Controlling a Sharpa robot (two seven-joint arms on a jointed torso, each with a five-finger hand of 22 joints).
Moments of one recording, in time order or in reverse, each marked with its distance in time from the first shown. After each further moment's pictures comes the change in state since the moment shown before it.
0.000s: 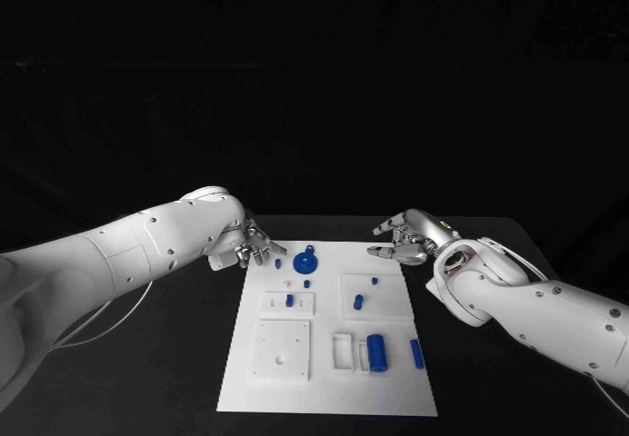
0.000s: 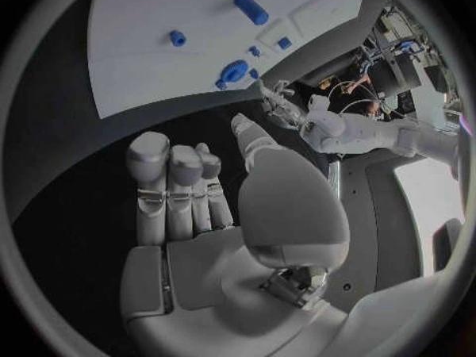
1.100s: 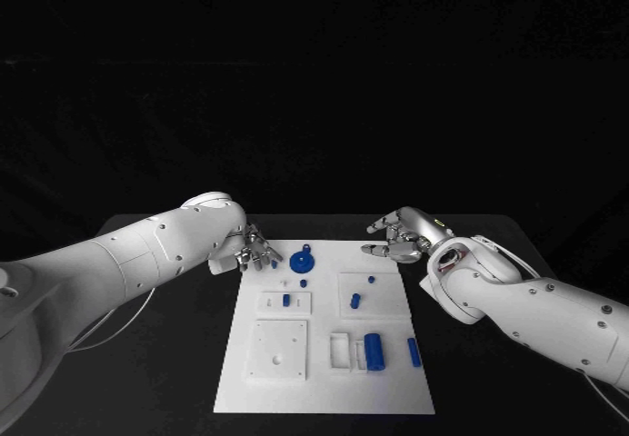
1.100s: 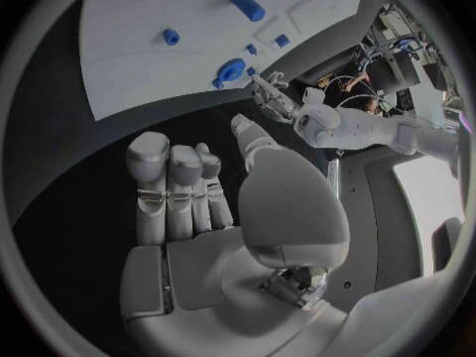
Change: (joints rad) left arm -0.026 0.051 -0.001 -0.080 -0.041 0.048 0.043; left_hand 0.013 0.108 -0.036 -0.108 0.161 -0.127 -0.043 0.347 0.450 0.000 -0.007 0.019 0.023 -0.011 -0.004 0.034 -0.006 0.000 -0.002 -0.002 0.017 0.001; right arm 0.000 0.007 0.006 0.007 0.002 -0.004 0.000; right_hand 0.000 0.000 0.000 0.000 0.017 0.000 0.000 0.000 0.000 0.000 0.000 0.000 0.000 0.000 0.000 0.000 0.000 -0.004 0.000 0.000 0.000 0.000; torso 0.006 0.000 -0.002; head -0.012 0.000
